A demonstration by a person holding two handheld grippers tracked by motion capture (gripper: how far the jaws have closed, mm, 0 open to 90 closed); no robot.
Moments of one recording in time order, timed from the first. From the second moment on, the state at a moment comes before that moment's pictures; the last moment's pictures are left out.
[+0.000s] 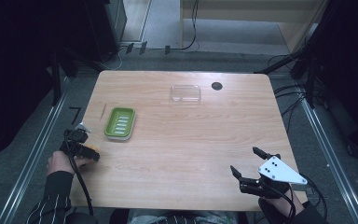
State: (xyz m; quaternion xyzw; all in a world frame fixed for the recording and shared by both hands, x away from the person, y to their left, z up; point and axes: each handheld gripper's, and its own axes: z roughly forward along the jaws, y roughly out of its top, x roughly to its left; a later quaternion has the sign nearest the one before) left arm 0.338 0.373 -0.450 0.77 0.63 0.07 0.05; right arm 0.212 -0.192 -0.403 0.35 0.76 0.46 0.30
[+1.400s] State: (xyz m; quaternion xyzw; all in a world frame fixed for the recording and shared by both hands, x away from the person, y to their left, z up) left arm 0.333 0.365 -0.437 0.78 0.61 0.09 0.07; right arm 0.212 -0.192 -0.403 0.35 0.76 0.47 0.29
